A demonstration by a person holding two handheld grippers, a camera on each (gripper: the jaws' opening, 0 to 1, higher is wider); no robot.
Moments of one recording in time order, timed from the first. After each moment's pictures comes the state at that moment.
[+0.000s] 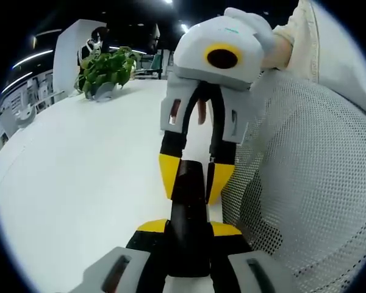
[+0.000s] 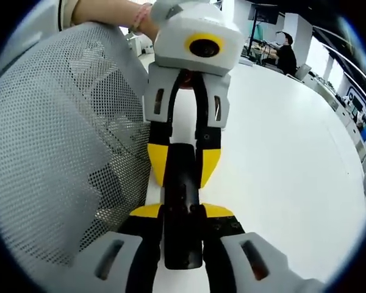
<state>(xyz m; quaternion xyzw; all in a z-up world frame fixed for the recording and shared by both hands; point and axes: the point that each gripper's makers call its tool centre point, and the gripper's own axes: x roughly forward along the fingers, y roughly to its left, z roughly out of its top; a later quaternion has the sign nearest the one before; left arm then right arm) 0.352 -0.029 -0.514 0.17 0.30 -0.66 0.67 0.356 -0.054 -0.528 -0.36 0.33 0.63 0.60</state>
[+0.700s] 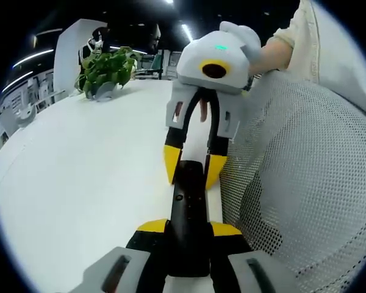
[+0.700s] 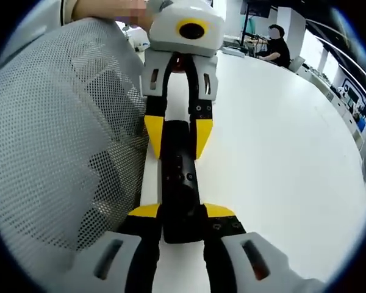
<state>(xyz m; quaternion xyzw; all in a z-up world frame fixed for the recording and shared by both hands) 0.352 -0.030 -0.514 0.17 0.30 -0.66 0.67 0.359 -0.078 -0.528 -0.33 0.33 0.63 0.63</state>
